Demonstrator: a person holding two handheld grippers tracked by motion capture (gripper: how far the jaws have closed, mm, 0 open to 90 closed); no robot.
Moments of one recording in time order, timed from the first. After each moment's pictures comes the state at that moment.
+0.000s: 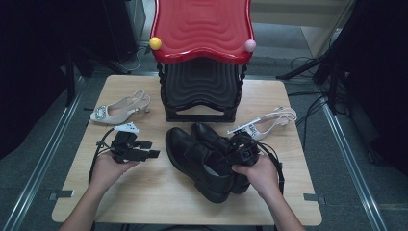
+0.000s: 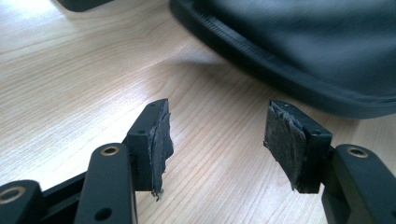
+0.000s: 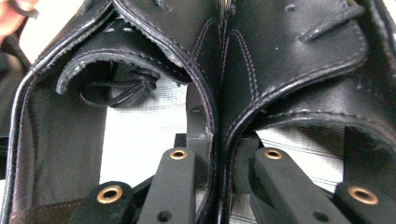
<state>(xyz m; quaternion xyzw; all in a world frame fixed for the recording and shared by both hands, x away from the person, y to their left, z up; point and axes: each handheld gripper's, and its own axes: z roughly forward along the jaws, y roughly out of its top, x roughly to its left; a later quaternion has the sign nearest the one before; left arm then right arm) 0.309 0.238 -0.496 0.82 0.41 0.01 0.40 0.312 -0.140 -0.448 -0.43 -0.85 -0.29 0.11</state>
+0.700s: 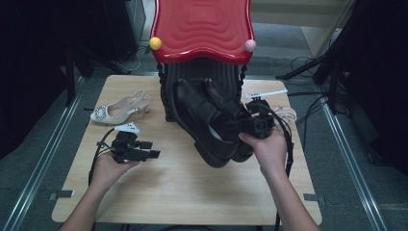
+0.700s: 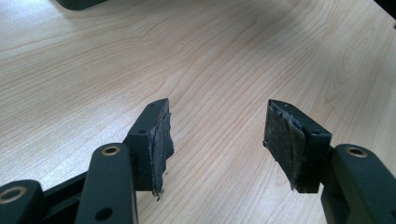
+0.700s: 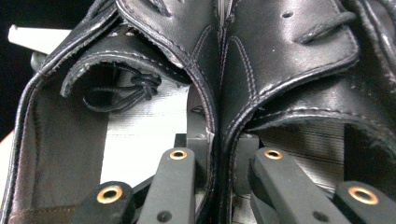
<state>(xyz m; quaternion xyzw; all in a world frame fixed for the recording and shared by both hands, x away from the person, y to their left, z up) 0.309 0.236 -0.497 0.82 0.41 0.01 0.40 0.339 -0.151 -0.358 -0.47 -0.78 -0.42 0.02</state>
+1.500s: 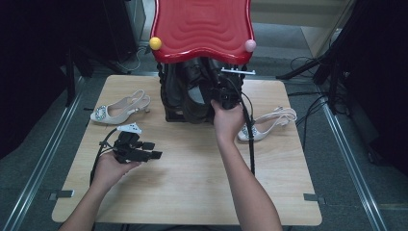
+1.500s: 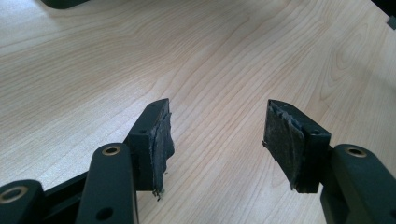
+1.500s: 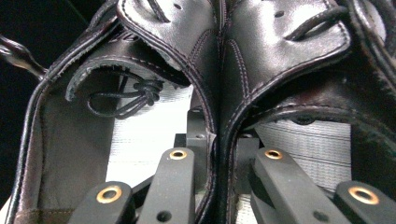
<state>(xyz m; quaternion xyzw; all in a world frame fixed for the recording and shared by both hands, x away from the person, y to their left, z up) 0.311 0.231 -0.499 0.82 0.40 0.00 0.40 0.419 -0.074 -0.379 -0.56 -0.68 -0.45 -0.13</state>
